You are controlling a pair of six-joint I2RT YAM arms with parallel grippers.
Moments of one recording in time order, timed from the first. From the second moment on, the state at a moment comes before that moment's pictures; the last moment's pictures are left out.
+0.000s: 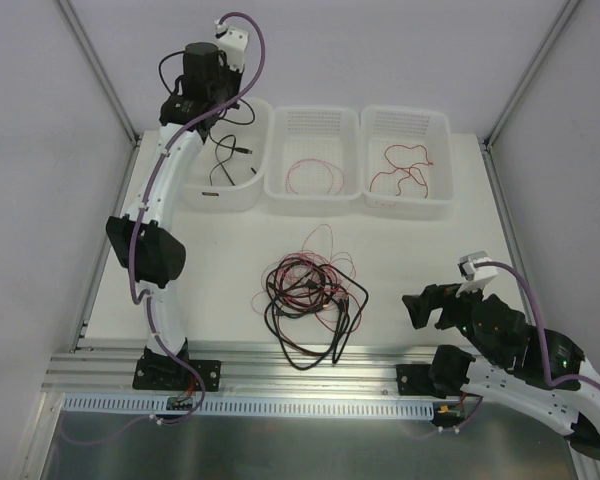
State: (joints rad) left arm -0.26 1.94 2.24 -0.53 -0.05 0.22; right arm 1.13 0.19 0.74 -1.01 0.62 0.50
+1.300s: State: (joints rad) left arm -0.50 0.97 1.01 -0.49 0.32 -0.38; right arm 0.96 0.86 0.75 -0.74 0.33 0.59
